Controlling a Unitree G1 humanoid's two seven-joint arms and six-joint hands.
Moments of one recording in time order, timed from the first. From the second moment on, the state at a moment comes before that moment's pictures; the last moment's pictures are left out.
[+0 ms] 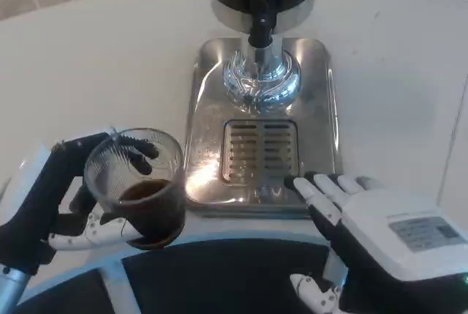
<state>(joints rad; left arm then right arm) -0.23 0.54 0.12 0.44 0.15 -0.92 -0.05 0.11 -0.04 0.13 -1.03 -1.27 0.00 0.95</state>
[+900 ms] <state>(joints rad) -0.03 0.53 0.15 0.19 0.09 -0.97 -0.14 0.23 0.00 0.17 -1.03 -1.31 -0.12 0.88</state>
